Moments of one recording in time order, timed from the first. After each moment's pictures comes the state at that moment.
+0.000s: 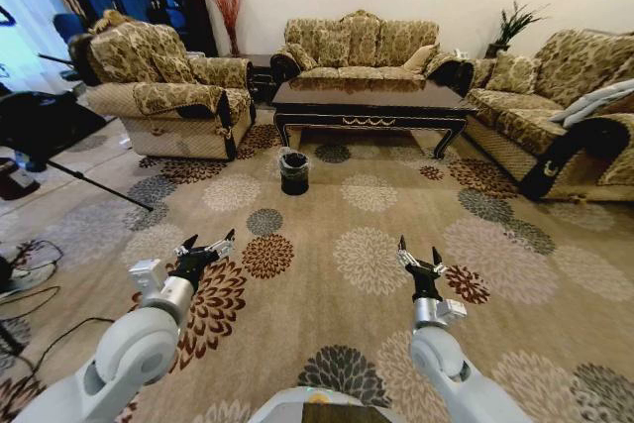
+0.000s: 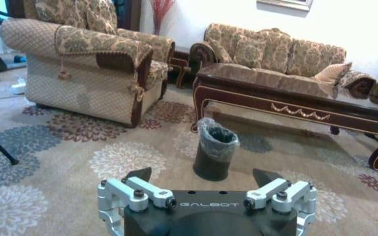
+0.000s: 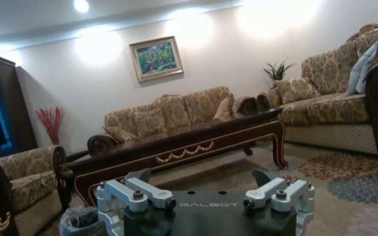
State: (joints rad) left arm 1.63 -0.76 -0.66 -2.43 -1.03 0.26 -0.63; right arm -1.37 1.02 0.23 1.92 0.57 0.37 0.56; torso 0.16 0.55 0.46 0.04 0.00
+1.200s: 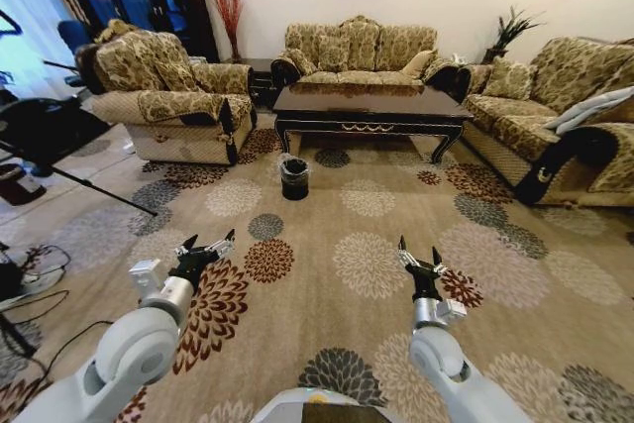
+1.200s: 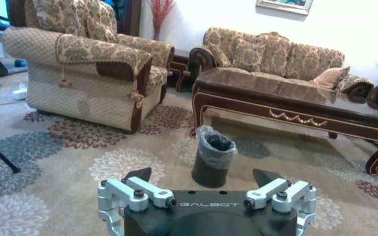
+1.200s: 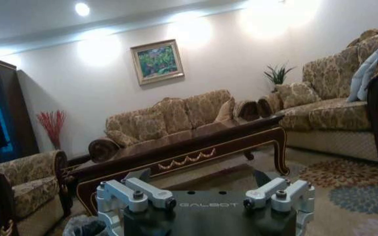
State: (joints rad) left arm 1.63 -0.76 -0.66 -2.43 -1.03 0.26 -0.63; right arm -1.37 1.02 0.23 1.92 0.57 0.37 0.56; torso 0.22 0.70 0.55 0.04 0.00
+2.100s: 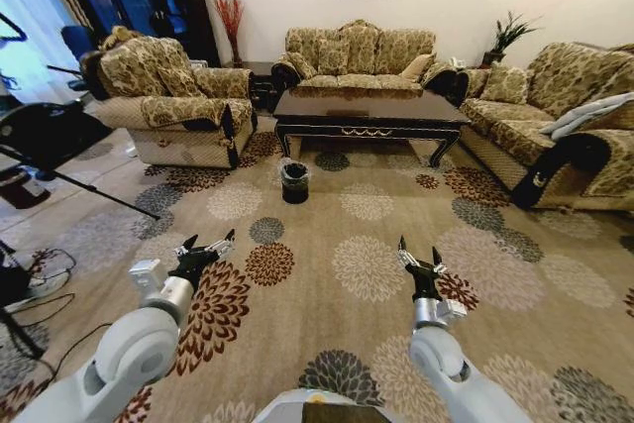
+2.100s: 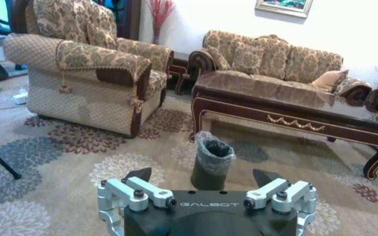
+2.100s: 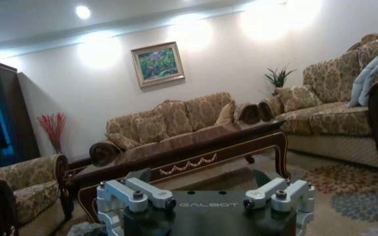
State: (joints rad) left arm 1.63 -0.76 -0.66 -2.43 -1.03 0.26 -0.63; right arm -1.37 1.02 0.23 1.92 0.57 0.37 0.56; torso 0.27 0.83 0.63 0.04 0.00
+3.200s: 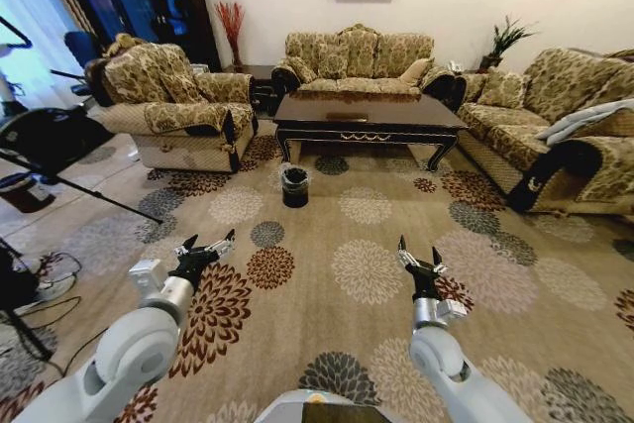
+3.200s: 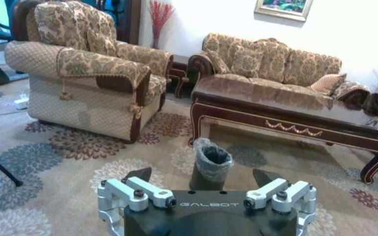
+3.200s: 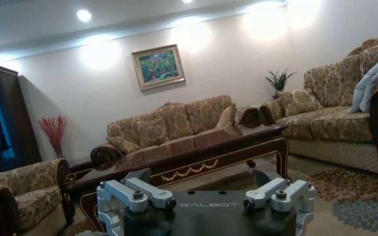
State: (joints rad) left arm 1.63 -0.76 -0.66 -2.43 -1.03 0.26 -0.63; right arm -1.37 1.02 0.23 1.92 0.57 0.37 0.56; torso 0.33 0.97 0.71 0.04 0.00
